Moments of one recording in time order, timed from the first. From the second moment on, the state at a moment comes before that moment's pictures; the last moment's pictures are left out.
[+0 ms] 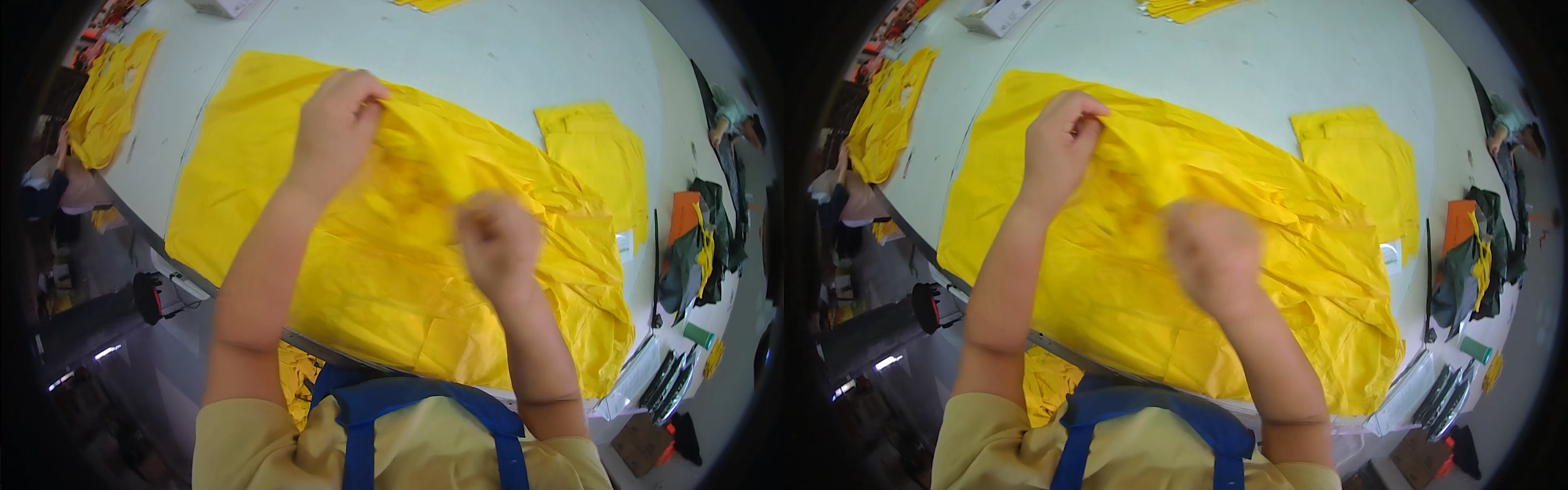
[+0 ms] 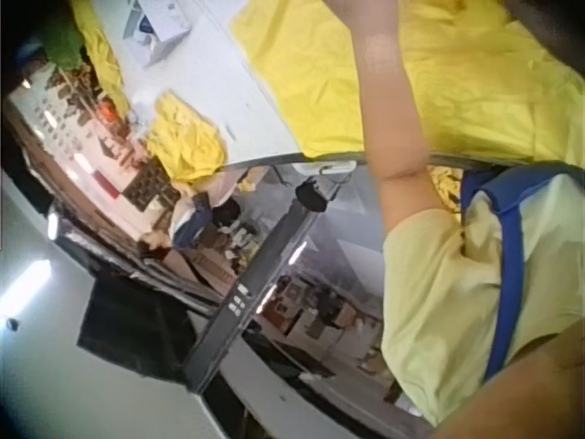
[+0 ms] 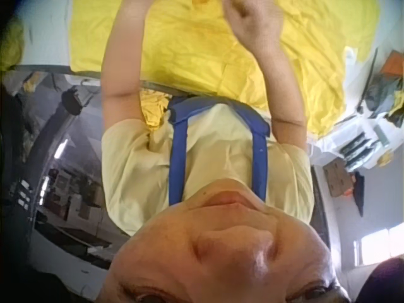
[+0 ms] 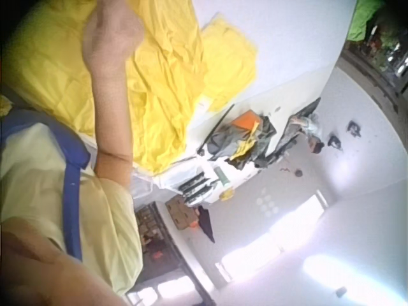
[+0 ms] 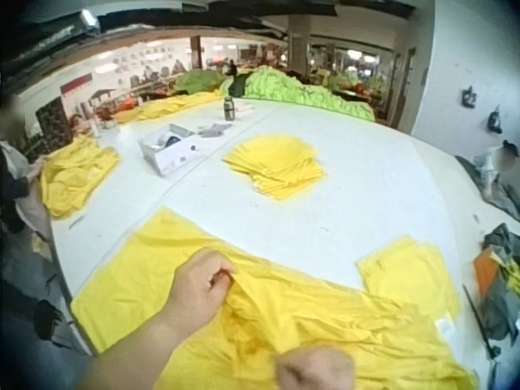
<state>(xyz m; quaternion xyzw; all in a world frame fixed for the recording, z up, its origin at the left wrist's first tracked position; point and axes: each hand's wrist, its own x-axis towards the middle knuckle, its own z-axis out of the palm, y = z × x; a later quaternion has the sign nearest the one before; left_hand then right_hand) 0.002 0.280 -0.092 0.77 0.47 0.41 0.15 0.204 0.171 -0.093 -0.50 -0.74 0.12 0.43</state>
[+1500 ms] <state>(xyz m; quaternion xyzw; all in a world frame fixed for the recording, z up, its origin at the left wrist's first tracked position) -0.080 0.266 -0.171 0.80 0.53 0.16 0.23 0.430 0.145 -0.211 -0.72 -0.65 -0.11 0.22</state>
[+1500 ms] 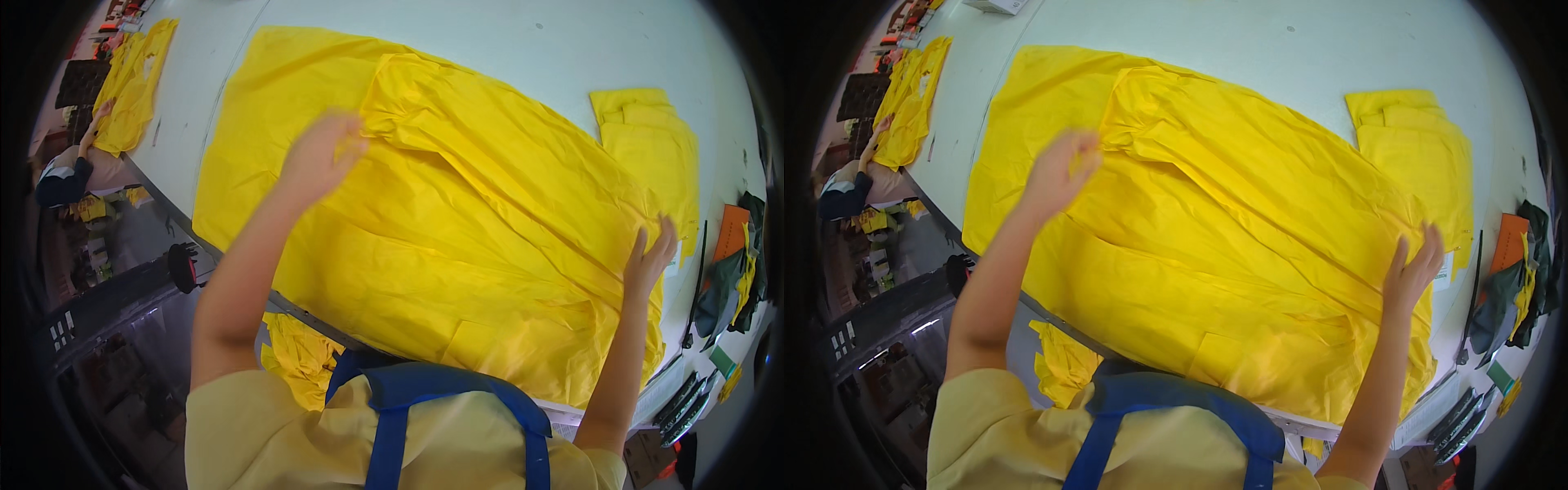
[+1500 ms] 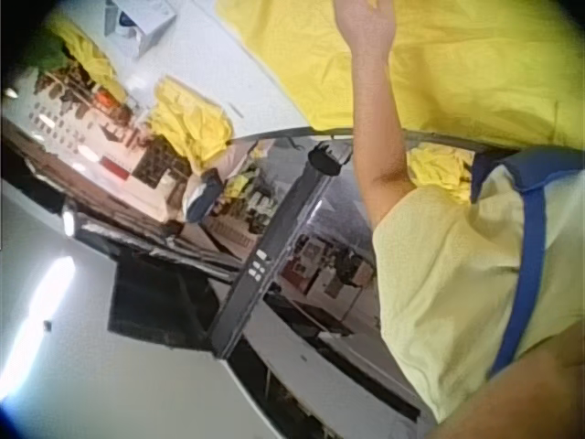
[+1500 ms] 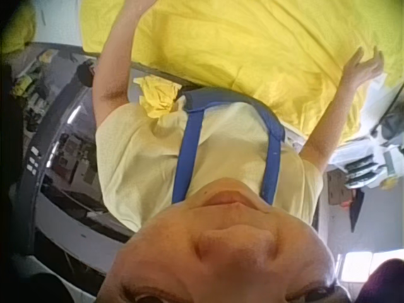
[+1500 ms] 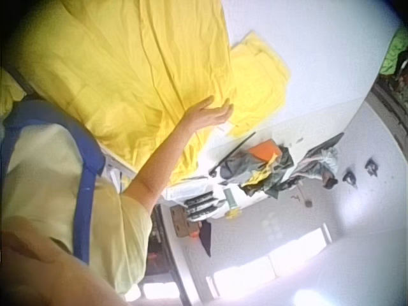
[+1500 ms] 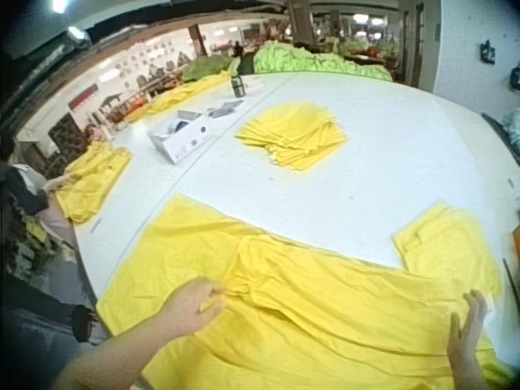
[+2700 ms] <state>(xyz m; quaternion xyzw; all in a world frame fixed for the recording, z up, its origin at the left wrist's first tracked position) 0.025 0.374 -0.212 0.77 0.51 0.20 0.31 0.296 0.197 -0.247 -0.65 -0.74 0.05 0.18</state>
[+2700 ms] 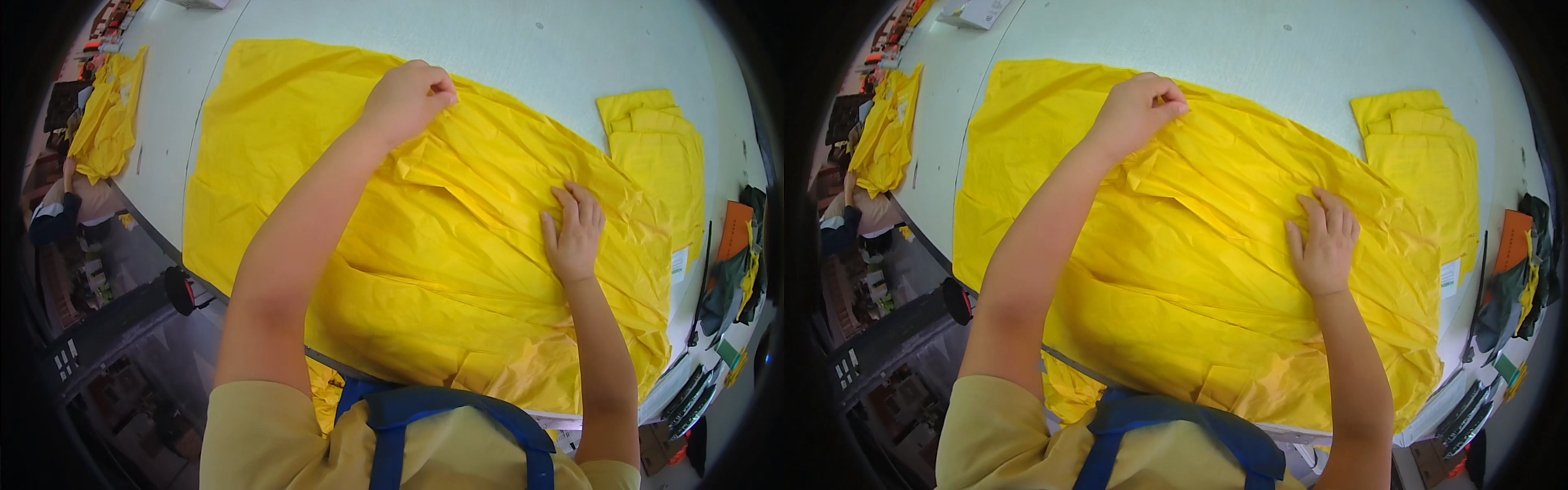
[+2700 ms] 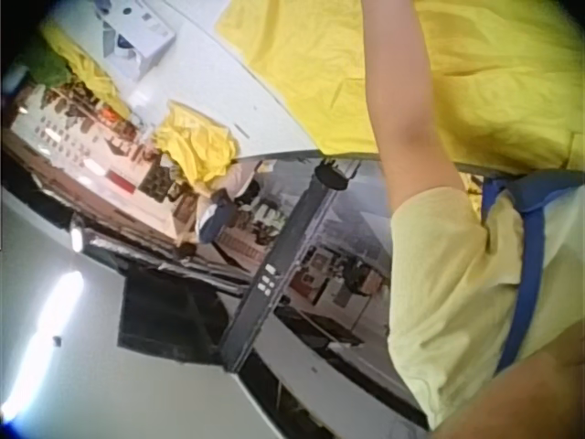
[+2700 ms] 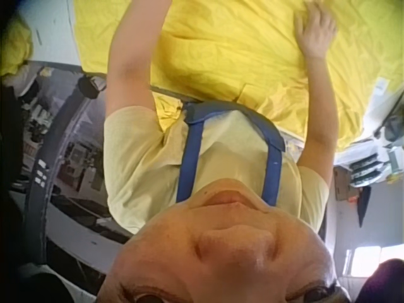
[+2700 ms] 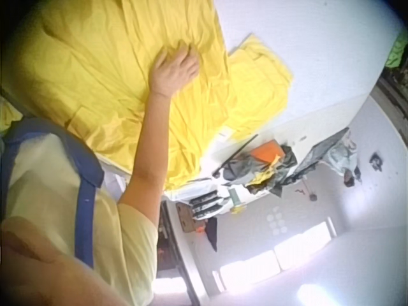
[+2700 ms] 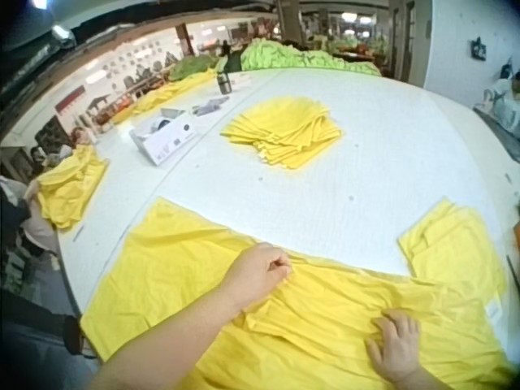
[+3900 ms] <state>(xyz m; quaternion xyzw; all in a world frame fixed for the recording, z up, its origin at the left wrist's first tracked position) -0.072 0.196 -0.178 0.81 0.42 -0.18 0.36 0.342 0.063 -0.196 -0.63 -0.75 0.17 0.04</state>
